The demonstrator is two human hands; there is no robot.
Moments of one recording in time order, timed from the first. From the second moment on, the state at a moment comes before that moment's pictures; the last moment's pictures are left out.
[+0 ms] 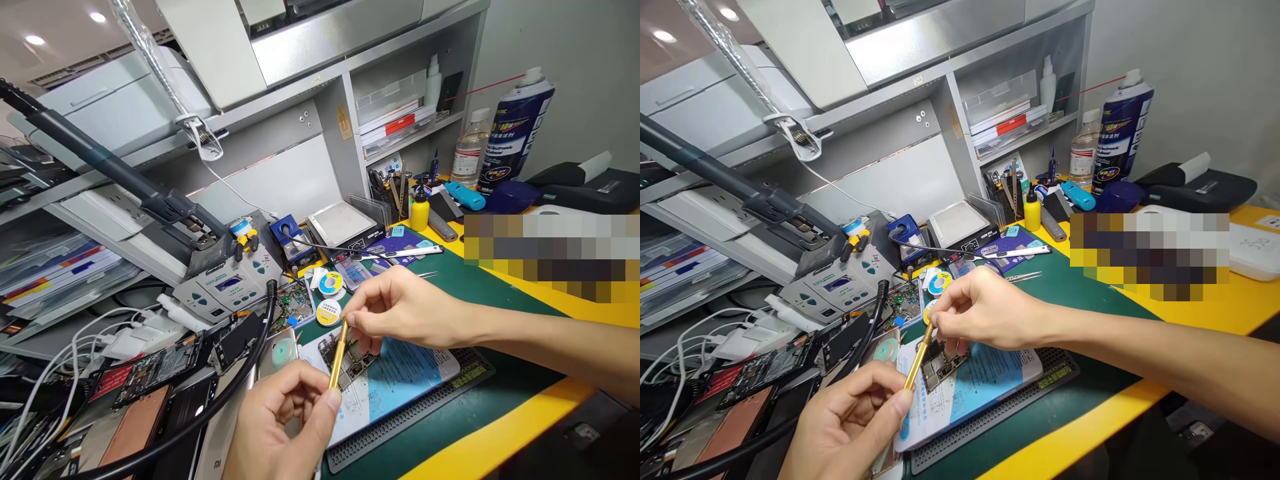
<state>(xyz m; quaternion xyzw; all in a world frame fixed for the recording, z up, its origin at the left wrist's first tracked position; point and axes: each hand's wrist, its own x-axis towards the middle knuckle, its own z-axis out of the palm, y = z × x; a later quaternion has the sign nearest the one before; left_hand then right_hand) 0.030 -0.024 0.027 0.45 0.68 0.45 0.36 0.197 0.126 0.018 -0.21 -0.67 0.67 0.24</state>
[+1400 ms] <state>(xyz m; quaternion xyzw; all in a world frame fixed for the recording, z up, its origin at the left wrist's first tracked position) 0.028 -0.023 0.024 0.47 0.70 0.43 0.33 0.194 0.127 0.018 -0.21 -0.61 0.73 0.22</state>
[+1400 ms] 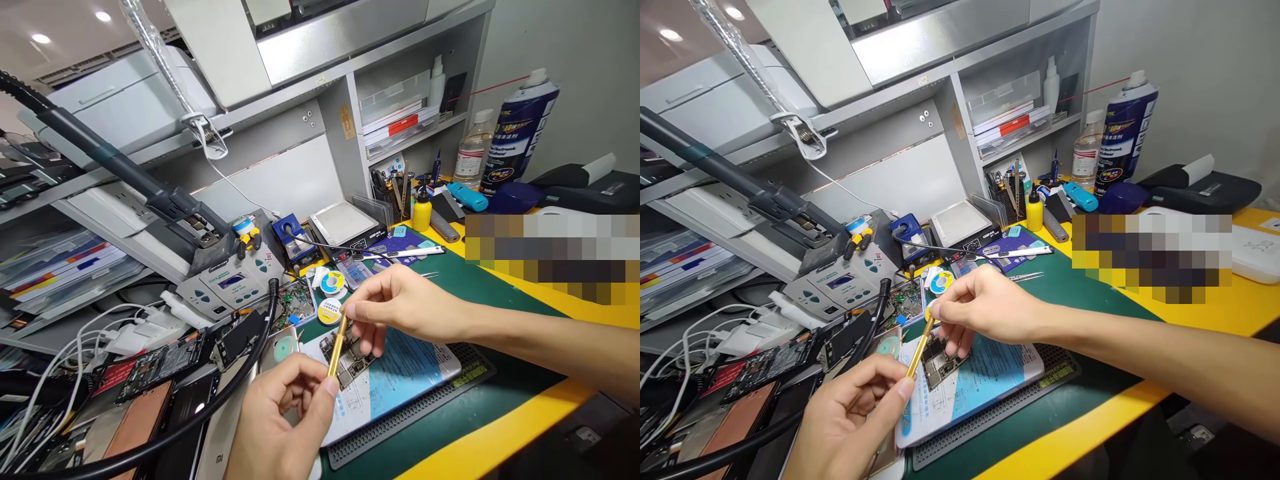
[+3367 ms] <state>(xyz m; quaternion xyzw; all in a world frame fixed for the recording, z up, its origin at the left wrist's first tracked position) 0.019 -0.021 0.004 0.49 0.69 0.47 0.24 0.198 0.144 0.028 -0.22 -0.39 0.88 0.17</state>
